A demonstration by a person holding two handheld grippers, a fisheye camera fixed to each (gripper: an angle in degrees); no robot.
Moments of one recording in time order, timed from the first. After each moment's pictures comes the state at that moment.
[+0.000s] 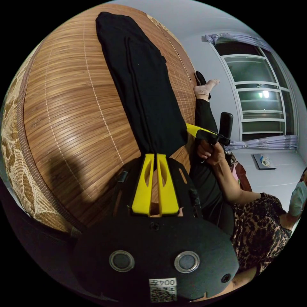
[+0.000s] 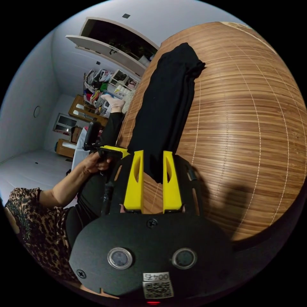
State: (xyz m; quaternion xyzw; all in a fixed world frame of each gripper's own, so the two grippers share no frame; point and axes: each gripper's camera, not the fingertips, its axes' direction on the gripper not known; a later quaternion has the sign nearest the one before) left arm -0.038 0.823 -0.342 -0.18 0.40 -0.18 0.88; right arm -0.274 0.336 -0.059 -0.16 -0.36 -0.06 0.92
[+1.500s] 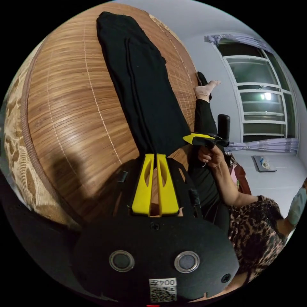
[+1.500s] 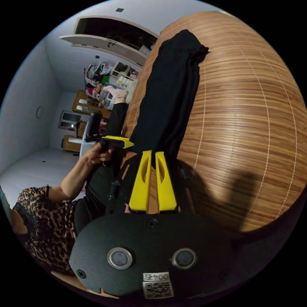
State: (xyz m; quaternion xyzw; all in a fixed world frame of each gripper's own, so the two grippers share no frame) left arm -0.020 0.792 -0.348 -0.22 0.40 -0.20 0.87; right arm -0.330 0.253 -0.023 -0.23 -0.35 -0.08 0.90
